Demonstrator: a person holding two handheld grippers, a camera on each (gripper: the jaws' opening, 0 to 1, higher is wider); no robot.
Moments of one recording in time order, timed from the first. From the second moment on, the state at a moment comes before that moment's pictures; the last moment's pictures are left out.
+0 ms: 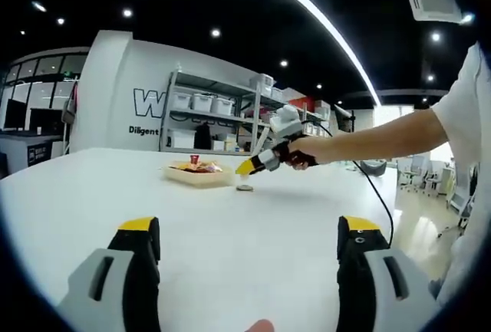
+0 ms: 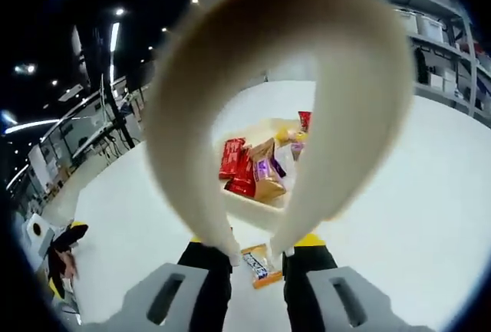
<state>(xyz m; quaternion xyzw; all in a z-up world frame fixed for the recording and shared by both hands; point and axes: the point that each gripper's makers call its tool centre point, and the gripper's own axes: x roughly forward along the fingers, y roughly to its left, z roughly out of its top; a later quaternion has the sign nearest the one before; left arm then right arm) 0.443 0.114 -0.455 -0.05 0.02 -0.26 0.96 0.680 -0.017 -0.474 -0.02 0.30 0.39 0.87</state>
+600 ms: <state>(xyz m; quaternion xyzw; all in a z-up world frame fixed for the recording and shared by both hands) 0.443 0.114 -0.455 -0.05 0.02 -0.27 0.96 0.674 -0.013 -0.491 -0.05 0.31 0.39 0.86</state>
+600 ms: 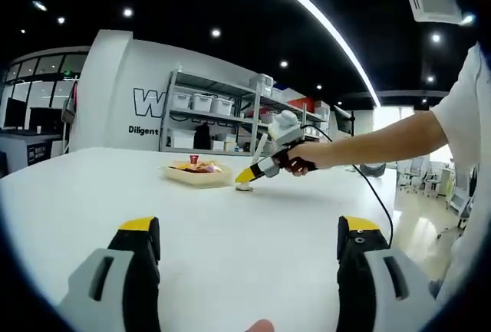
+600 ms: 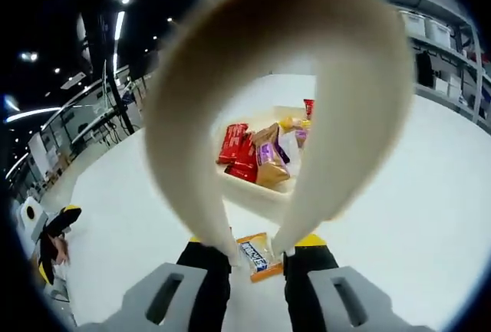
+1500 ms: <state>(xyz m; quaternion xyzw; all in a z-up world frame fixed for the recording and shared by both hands) 0.442 0.115 -0.453 -0.06 0.01 -0.27 0.96 0.696 -0.001 -0.421 -0.02 0.26 0.38 0.89</state>
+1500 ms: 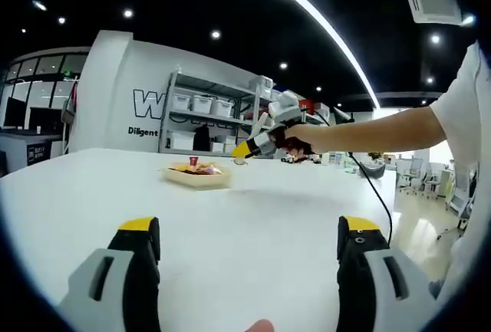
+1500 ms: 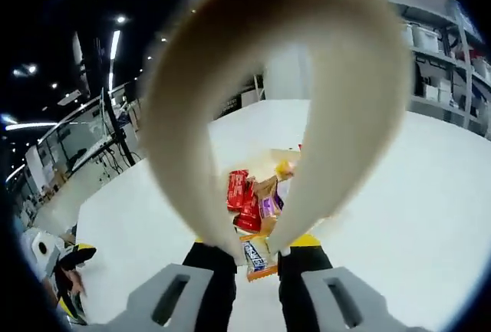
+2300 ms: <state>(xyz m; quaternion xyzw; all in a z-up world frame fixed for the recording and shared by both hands) 0.443 0.117 -0.451 -0.06 0.01 -0.27 0.96 0.745 0.016 -0.458 -0.04 0.28 0.34 0.89</state>
